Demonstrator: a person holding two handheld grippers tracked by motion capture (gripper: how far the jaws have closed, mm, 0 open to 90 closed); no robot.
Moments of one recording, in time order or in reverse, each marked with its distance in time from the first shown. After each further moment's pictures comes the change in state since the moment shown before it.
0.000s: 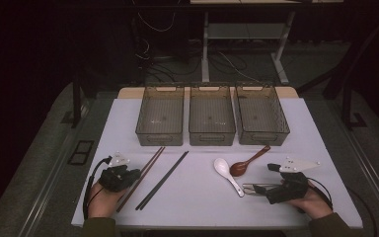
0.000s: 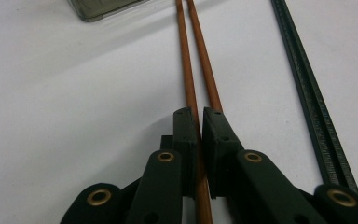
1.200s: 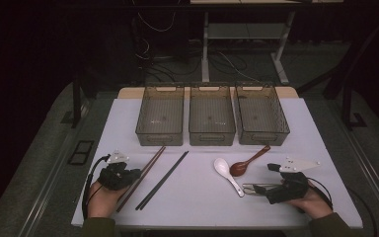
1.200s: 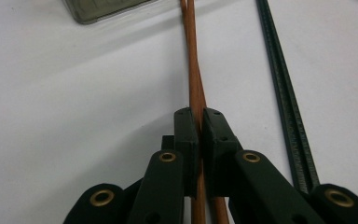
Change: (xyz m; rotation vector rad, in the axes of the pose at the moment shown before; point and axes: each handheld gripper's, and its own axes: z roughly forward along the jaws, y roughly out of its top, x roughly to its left) left arm -0.003 0.010 -0.009 0.025 -0.031 -0.048; right arm 0.000 0.000 0.000 0.000 0.000 -0.001
